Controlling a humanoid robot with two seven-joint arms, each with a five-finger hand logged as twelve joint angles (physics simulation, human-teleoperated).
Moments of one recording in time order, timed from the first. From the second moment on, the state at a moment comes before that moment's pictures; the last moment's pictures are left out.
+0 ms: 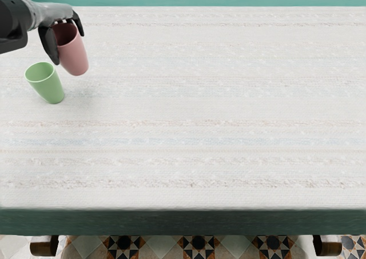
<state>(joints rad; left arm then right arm) -1.49 0.75 -0.13 -1.36 1.13 -0.34 0.61 -0.05 0.00 0.10 0.19 -0.20 -0.04 -0.05</state>
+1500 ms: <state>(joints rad) -1.45 0.77 -0.07 -1.17 1.18 -0.35 0.61 -0.05 0.00 0.11 0.19 -0.20 -0.04 -0.05</state>
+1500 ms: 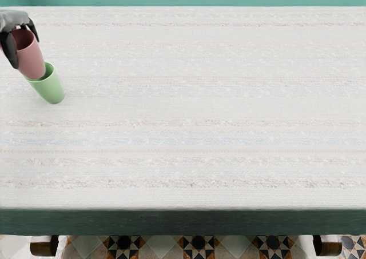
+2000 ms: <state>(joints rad) -1.44 0.74 -0.07 -1.14 1.22 -0.34 0.61 -0.05 0.00 0.10 0.19 -0.20 -0.04 -0.05</state>
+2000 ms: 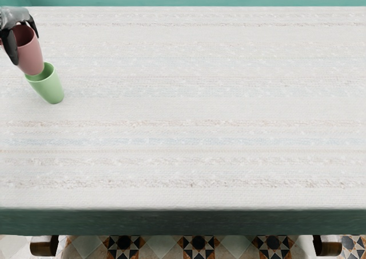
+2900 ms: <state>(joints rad) -1.42 0.70 -0.07 -1.11 1.22 -0.33 0.61 -0.06 0.00 0.10 0.19 -0.20 -0.04 -0.05</state>
